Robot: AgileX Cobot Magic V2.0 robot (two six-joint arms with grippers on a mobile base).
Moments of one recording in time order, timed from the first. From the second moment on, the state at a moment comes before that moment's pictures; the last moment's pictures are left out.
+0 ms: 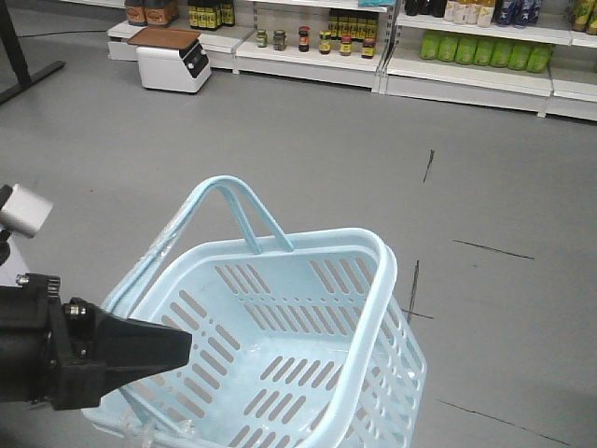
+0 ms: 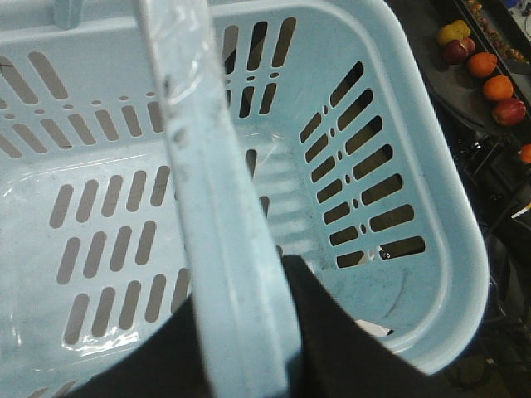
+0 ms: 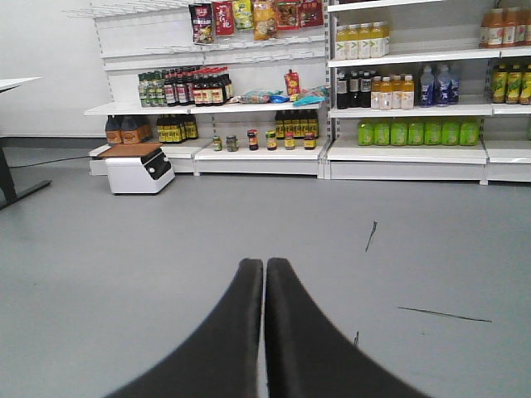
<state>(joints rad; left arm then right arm) -0.32 0.96 -0.77 -1.03 0.92 0.56 0.02 -0.01 0.03 -0.09 0.12 0.19</state>
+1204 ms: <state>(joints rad) -0.32 0.96 -0.77 -1.03 0.92 0.56 0.02 -0.01 0.03 -0.09 0.12 0.19</state>
